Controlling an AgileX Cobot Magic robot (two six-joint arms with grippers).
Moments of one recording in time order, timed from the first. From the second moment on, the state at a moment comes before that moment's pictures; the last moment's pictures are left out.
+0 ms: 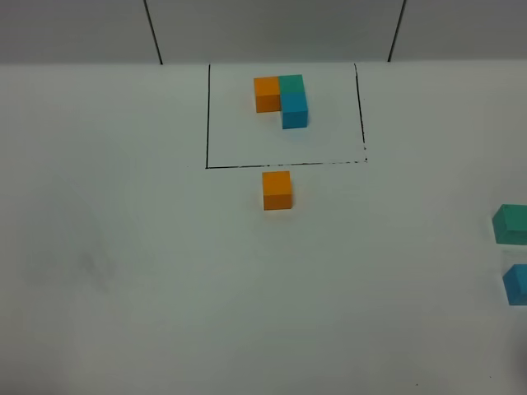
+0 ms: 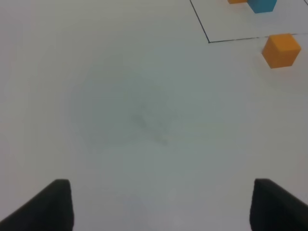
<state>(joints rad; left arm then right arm) -0.05 -0.01 -0.50 -0.16 1.06 0.06 -0.03 0.49 -0.55 -0.10 1.05 0.26</state>
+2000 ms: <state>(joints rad) -0.05 -0.01 -0.50 -0.16 1.06 0.06 -0.15 1.87 -0.95 0.08 0.57 -0.12</state>
